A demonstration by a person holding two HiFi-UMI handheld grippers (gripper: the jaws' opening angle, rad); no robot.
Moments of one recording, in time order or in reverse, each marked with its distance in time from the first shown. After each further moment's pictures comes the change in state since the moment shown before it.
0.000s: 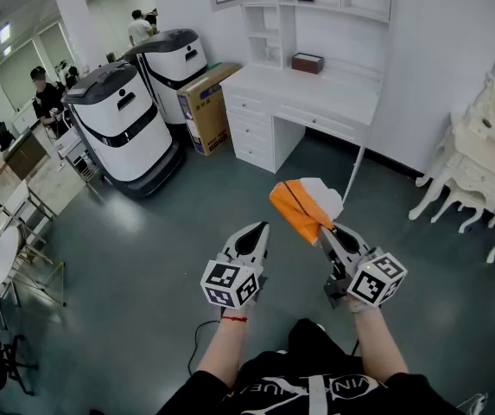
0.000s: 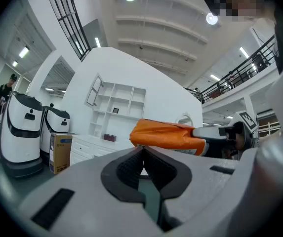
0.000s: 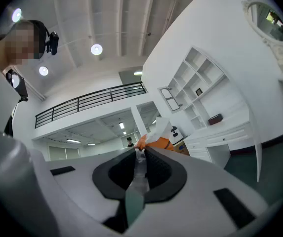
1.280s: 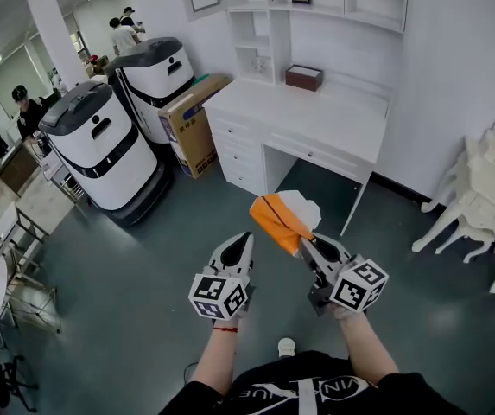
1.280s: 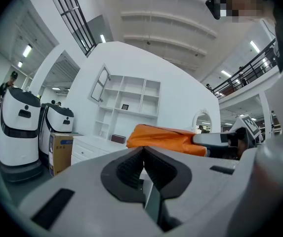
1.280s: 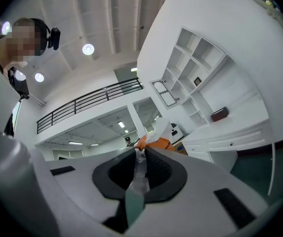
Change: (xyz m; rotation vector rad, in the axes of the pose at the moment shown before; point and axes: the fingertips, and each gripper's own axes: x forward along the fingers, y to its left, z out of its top) left arm 0.245 0.140 0.018 -0.020 0.007 0.093; right arm 0.188 -0.216 0.052 0.052 0.046 0.058
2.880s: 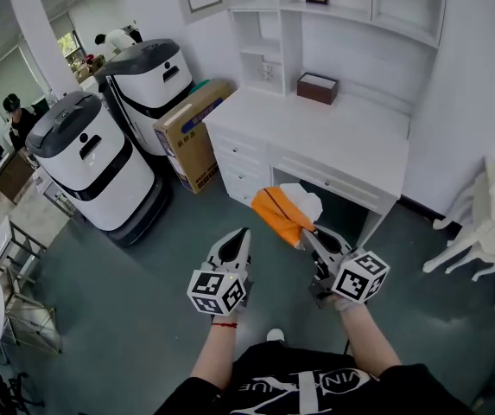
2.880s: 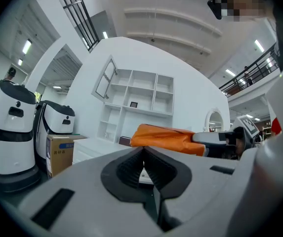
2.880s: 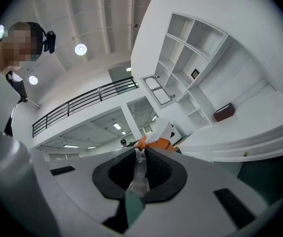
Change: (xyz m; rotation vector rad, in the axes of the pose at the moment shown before) left arm 0.158 0.163 0.023 -0.001 0.008 0.016; right arm 0.187 -0.133 0.037 0.031 -0.010 -0.008
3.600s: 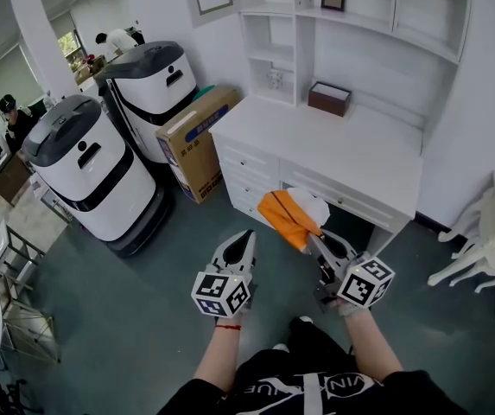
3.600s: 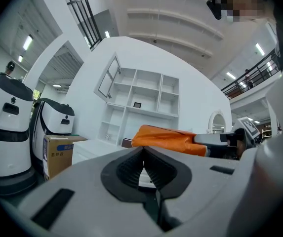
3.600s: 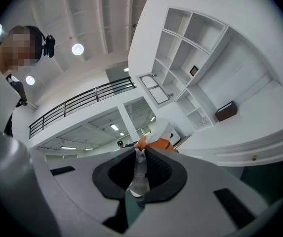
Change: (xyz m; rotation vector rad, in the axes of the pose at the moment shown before) left arm 0.051 0.072 0.012 -0.021 -0.017 -0.016; right arm 0.077 -0.034 0.006 0.009 -0.013 -0.017
